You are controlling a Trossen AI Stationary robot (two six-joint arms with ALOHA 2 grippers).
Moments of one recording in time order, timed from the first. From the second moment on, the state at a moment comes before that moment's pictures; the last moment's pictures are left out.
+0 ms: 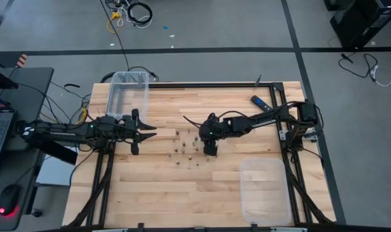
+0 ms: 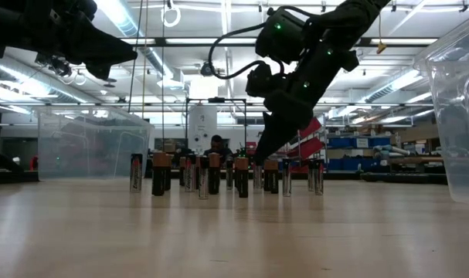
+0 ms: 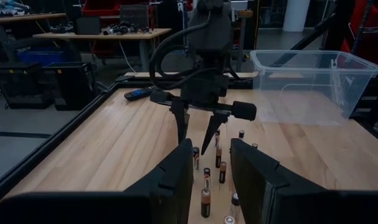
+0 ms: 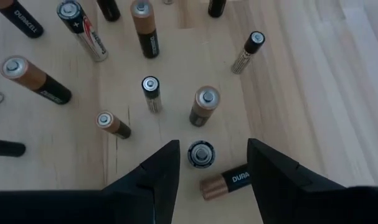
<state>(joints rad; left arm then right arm) -0.01 0.43 0.27 0.05 -0.10 0.00 -0.05 1.80 1.04 -0.19 0.11 0.07</state>
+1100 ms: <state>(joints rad) -0.01 0.43 0.27 0.05 -0.10 0.00 -0.05 1.80 1.04 -0.21 0.11 0.09</state>
